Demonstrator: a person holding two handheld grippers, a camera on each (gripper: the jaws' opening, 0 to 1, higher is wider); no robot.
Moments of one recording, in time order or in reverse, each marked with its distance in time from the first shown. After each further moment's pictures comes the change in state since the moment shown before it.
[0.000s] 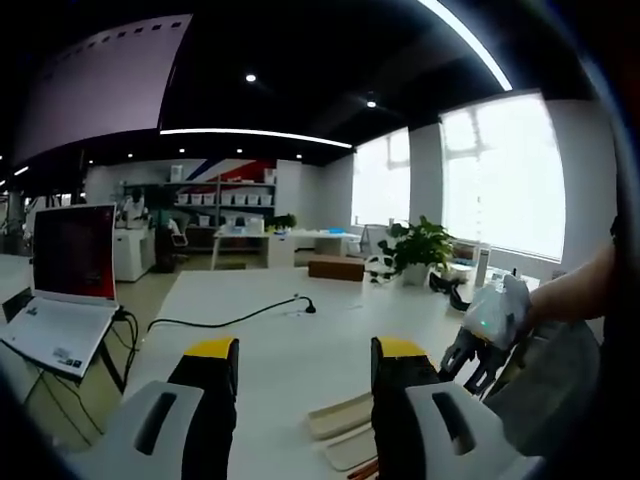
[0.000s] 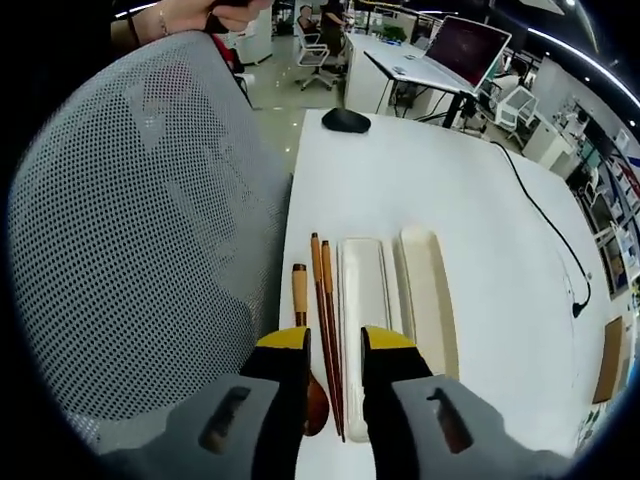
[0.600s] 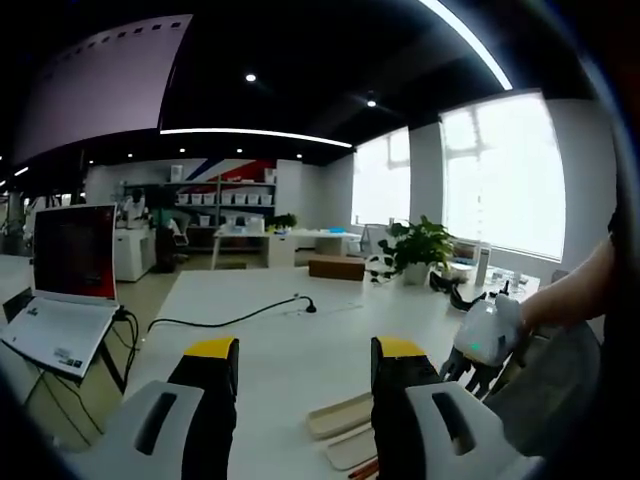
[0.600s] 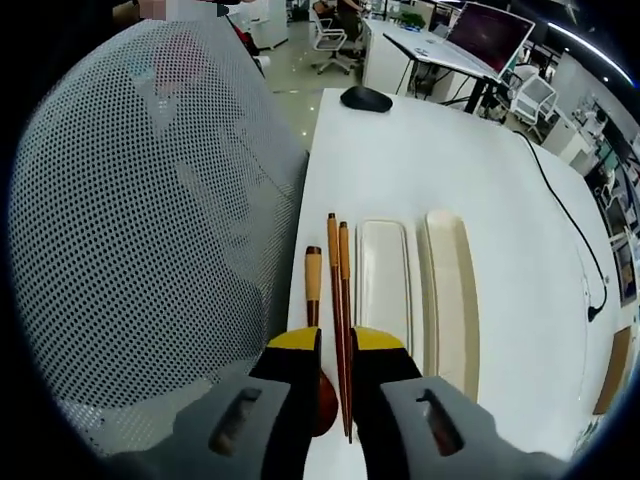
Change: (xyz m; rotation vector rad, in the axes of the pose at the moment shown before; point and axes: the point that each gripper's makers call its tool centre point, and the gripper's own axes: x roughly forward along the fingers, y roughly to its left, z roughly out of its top) left arm 0.000 0.001 -0.001 0.002 0.004 0.001; right arm 0.022 0.009 -0.016 -0.035 0.083 0.068
